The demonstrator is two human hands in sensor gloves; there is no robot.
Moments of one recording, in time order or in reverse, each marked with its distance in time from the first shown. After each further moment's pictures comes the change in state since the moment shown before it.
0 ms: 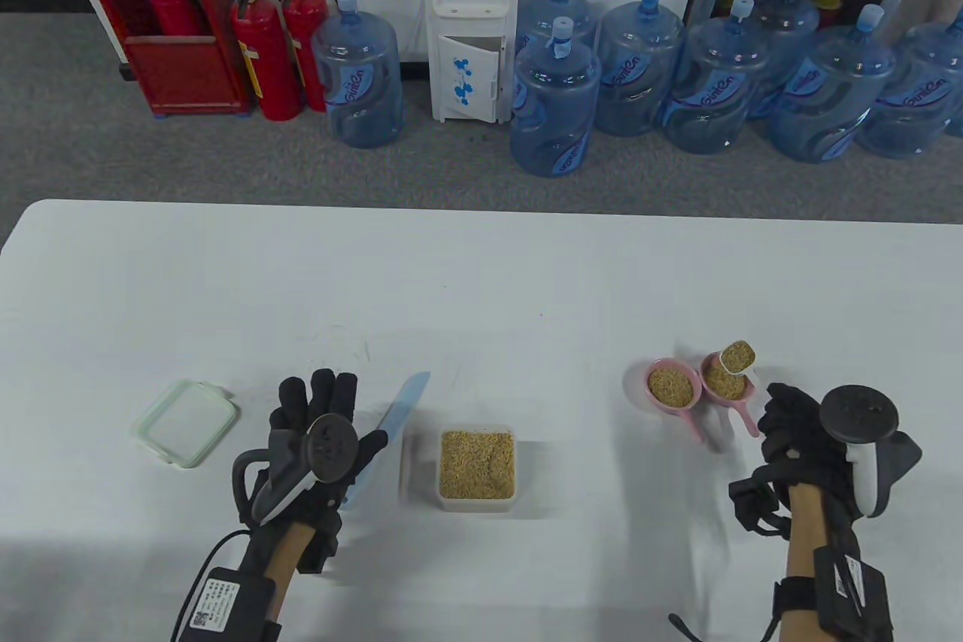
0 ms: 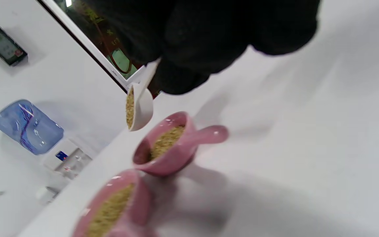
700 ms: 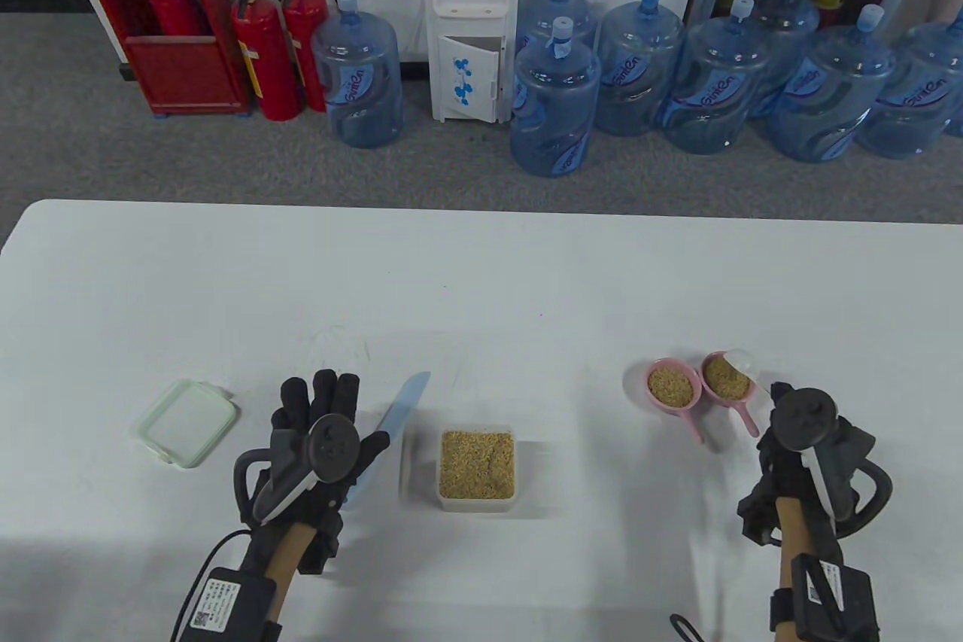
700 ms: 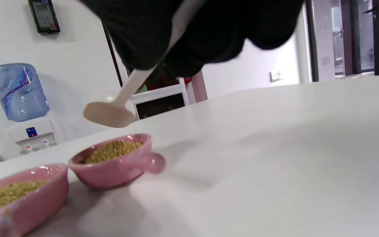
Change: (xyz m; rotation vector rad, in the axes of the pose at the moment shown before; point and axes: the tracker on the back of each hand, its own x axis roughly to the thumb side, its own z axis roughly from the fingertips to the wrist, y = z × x) left_hand 0.000 -0.002 -0.003 -0.004 -0.010 0.001; right_hand 0.018 0.002 0.021 -0.232 -0.109 0.365
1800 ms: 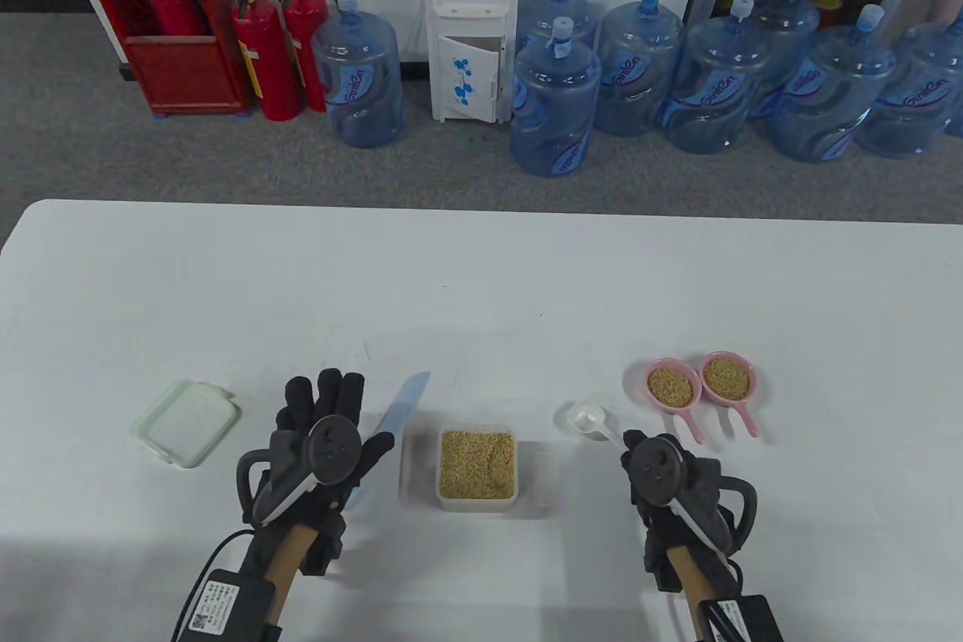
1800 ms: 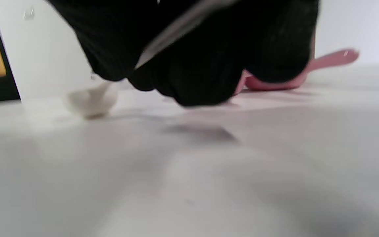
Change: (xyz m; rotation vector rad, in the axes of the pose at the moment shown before) left_hand 0.001 -0.006 -0.001 0.003 -0.029 0.028; right_hand 0.091 0.061 0.099 0.125 -0.479 0.172
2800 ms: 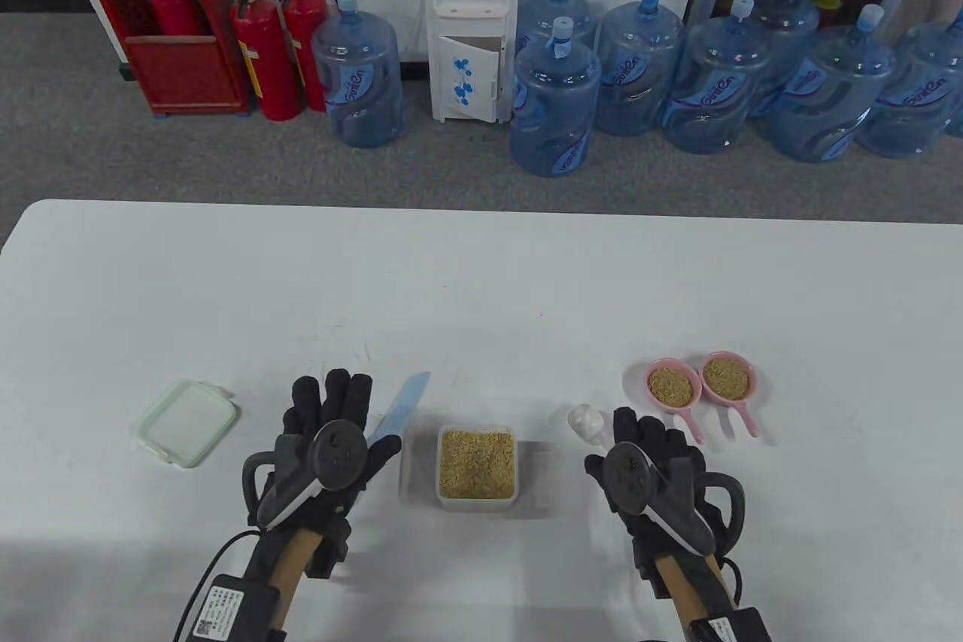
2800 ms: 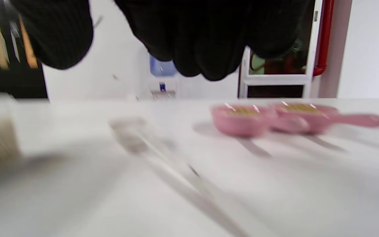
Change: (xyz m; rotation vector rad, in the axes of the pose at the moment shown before) left_hand 0.008 0.003 0.005 0.028 -0.034 0.002; right_hand 0.029 -0.057 0.016 -0.050 -0.101 -0.079
